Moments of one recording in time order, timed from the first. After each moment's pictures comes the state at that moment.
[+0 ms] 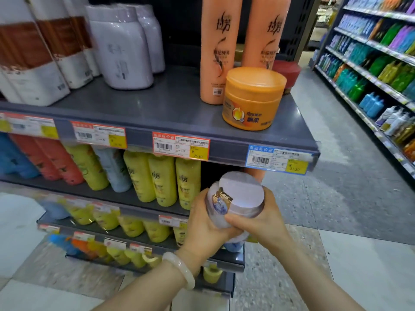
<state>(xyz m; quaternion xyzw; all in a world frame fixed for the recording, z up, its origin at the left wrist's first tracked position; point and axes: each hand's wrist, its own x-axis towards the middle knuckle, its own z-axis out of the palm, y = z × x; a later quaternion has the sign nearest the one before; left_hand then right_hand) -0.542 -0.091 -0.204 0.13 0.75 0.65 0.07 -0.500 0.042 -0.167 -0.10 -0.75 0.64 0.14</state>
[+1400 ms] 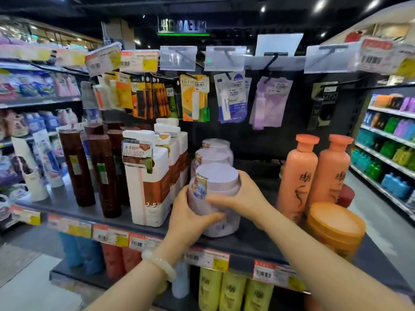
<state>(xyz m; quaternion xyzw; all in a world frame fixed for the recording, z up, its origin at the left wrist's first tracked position) -0.705 -0.273 0.015 0.12 0.76 0.63 -0.08 -0.683 -0.124 0.073 0.00 -0.84 0.53 0.11</state>
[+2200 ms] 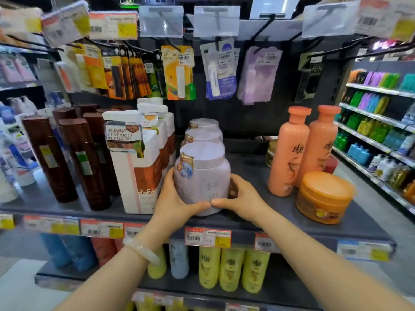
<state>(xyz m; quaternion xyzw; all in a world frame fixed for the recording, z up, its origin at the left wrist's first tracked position) -0.722 -0.306 0.008 0.21 0.79 0.57 -0.06 -0.679 -0.130 0.020 -0.04 -0.86 0.51 0.10</state>
